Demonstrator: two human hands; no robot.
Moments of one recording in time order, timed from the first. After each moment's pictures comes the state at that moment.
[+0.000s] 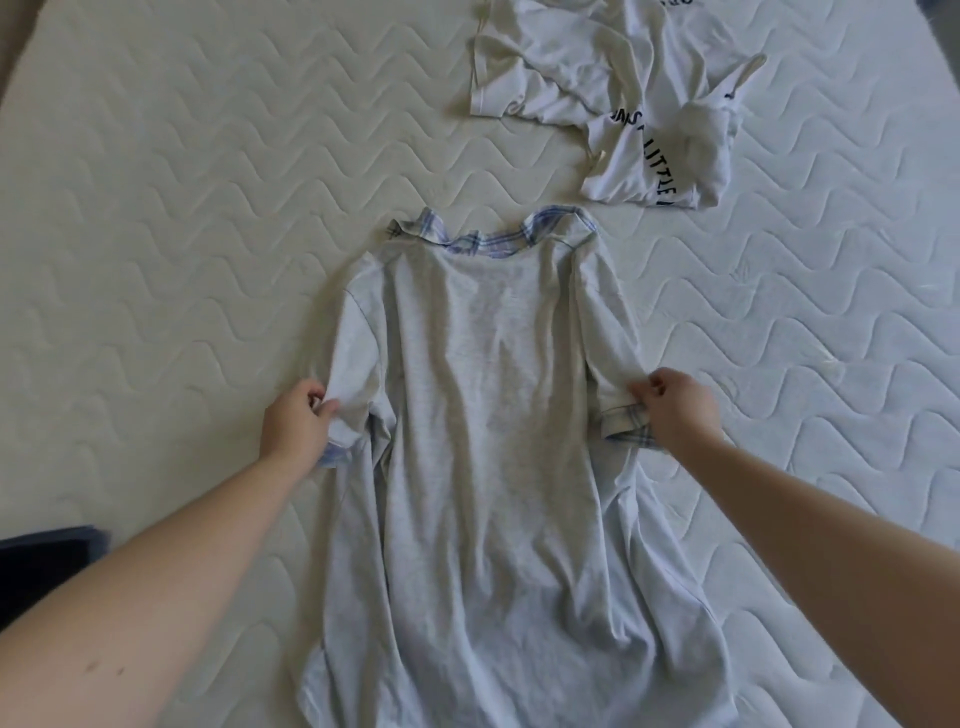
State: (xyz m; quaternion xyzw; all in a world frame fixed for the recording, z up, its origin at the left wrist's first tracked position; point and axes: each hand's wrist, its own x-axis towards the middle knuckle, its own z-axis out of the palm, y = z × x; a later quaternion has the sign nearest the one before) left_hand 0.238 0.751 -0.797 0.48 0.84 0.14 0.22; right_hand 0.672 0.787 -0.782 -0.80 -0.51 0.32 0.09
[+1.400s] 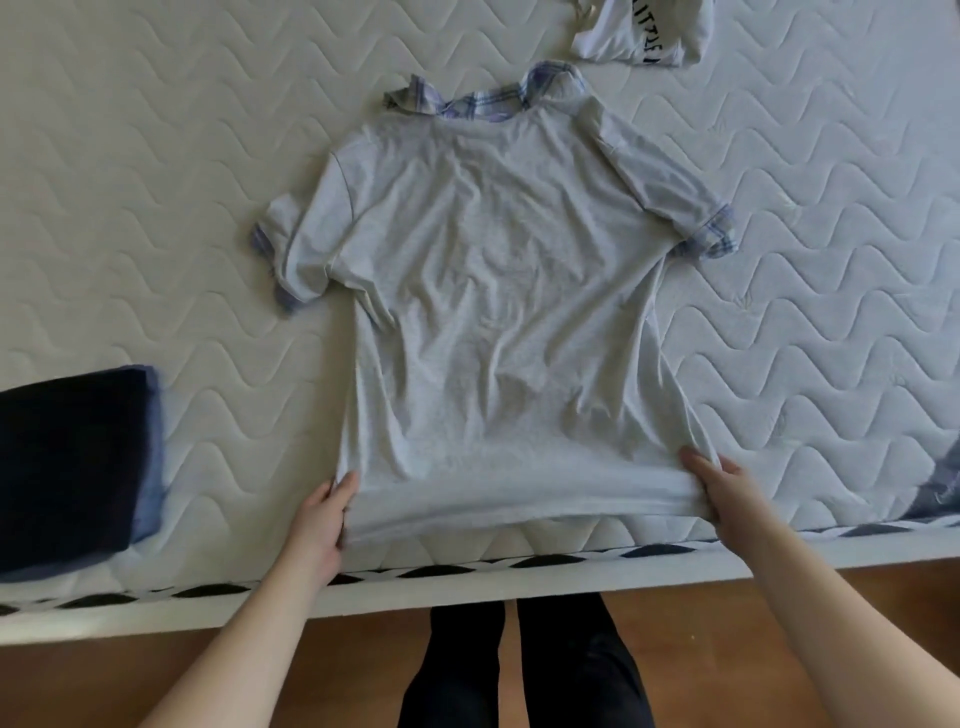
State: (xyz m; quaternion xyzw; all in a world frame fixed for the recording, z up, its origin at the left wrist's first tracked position) left_hand 0.260 0.435 -0.774 -0.01 0.74 0.30 0.60; right_hand 0.724 0.466 -0.772 -0.79 -0.11 0.55 0.25
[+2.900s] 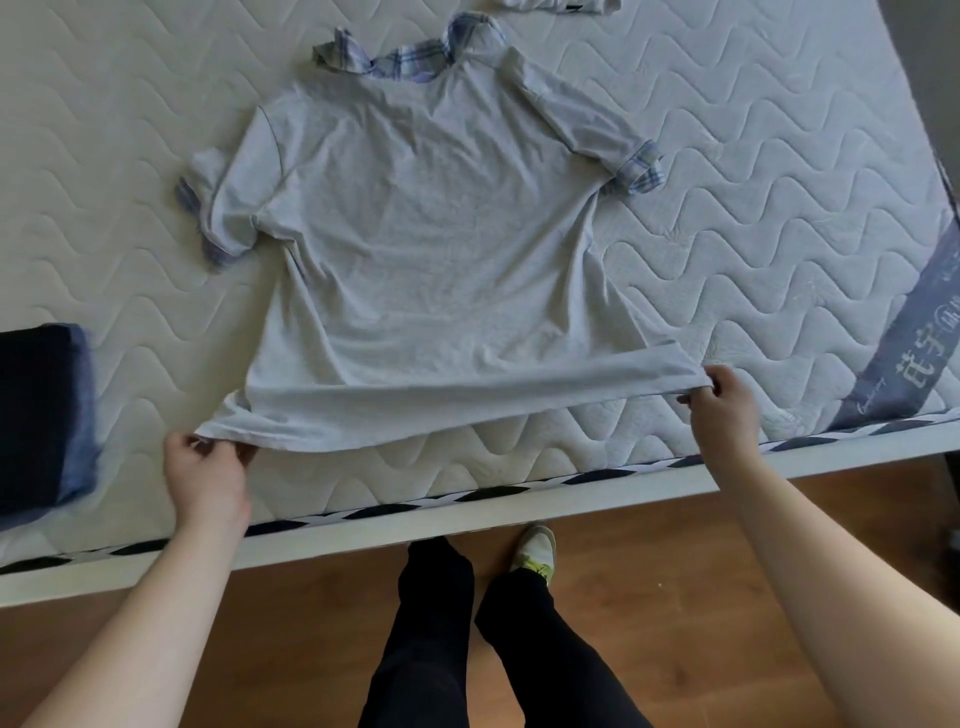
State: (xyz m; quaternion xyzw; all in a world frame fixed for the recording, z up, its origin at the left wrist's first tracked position) left_hand 0.251 0.415 -0.762 0.13 0.76 0.52 0.37; right_hand 0.770 0.438 -0.746 -0.85 -0.34 0.32 0.25
